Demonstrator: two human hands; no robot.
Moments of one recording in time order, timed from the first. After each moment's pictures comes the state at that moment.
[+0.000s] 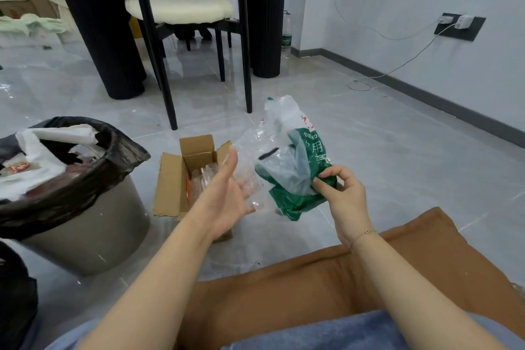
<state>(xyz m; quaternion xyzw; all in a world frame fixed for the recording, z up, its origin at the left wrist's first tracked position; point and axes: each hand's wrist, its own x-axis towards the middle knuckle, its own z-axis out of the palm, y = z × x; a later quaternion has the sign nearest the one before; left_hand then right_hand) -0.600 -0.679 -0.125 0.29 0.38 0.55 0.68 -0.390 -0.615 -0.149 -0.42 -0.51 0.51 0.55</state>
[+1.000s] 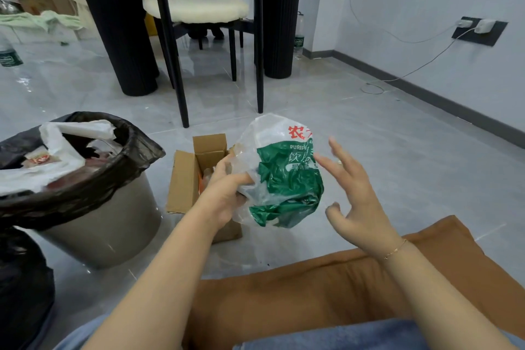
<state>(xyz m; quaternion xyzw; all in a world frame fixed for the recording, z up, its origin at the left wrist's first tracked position) -0.613 -0.673 -0.117 0.23 0.54 0.60 0.54 -0.380 -0.637 -0.116 -0.28 -0.86 0.17 0.39</state>
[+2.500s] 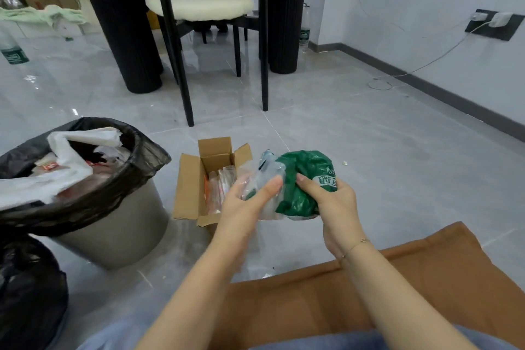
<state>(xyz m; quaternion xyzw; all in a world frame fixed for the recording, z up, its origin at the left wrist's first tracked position) -0.577 -0.707 -0.105 0.31 0.53 0.62 0.49 -0.446 -0.648 -0.095 -0.43 -0.40 0.64 0.49</state>
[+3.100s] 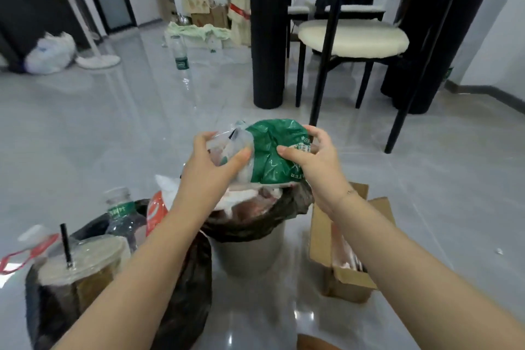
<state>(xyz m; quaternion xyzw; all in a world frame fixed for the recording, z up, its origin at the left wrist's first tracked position) -0.841 -0.811 0.003 0.27 0.78 0.56 0.10 -0.731 -0.668 0.006 -0.28 -0.58 0.69 0.33</state>
